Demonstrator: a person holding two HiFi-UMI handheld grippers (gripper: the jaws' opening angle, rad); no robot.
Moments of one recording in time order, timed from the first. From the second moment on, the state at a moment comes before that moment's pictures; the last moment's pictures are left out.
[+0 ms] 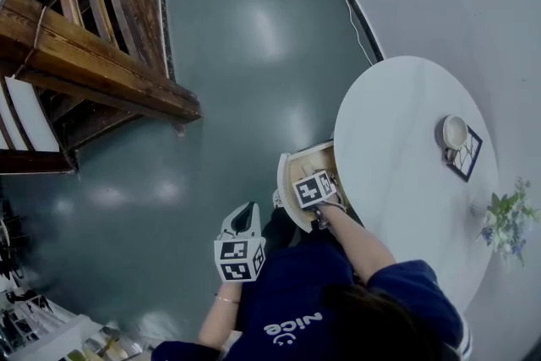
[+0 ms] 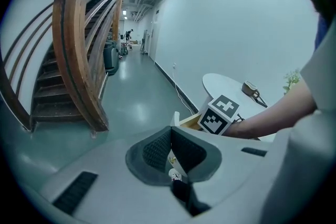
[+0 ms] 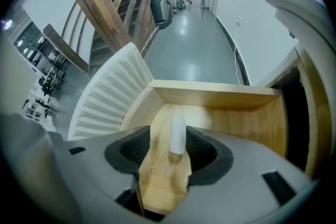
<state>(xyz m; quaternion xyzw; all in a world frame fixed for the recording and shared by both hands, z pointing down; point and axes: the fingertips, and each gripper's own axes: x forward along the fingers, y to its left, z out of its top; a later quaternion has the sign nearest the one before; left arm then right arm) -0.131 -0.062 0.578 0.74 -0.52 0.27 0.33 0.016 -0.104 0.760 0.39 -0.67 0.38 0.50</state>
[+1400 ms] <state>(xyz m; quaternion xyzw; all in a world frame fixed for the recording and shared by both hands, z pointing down) -0.068 -0.111 0.539 0.81 -0.47 0.19 0.28 0.030 -0.113 0.581 0.49 -0.75 0.33 0.29</state>
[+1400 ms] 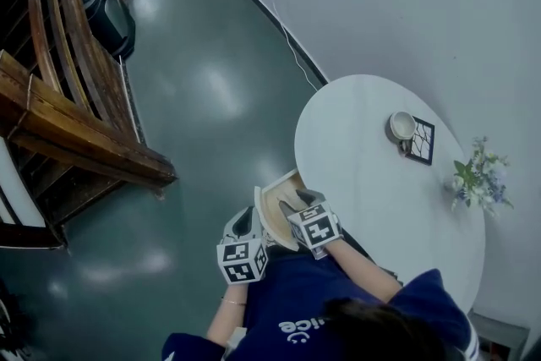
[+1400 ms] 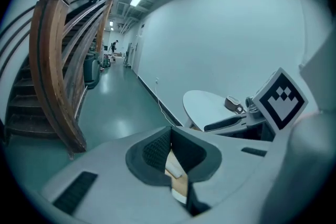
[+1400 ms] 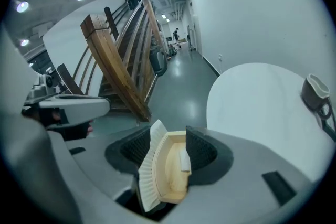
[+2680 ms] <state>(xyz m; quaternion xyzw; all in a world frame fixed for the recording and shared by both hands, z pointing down) -0.015 -0.115 0.472 0.89 -0.40 0.15 0.18 0.104 -0.096 0.479 0.64 -0.72 0.21 0.16</state>
